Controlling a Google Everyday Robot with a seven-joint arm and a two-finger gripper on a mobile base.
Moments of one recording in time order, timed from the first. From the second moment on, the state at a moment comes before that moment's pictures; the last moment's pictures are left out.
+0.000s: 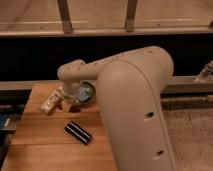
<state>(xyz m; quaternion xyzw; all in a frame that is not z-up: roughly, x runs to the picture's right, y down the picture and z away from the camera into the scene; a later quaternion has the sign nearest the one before) -0.193 0.085 0.776 -0.36 -0.10 0.17 0.91</state>
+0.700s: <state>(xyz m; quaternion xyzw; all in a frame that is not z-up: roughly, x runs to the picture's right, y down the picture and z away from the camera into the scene) -0.131 0.064 0.743 -0.33 -0.09 0.23 0.91</state>
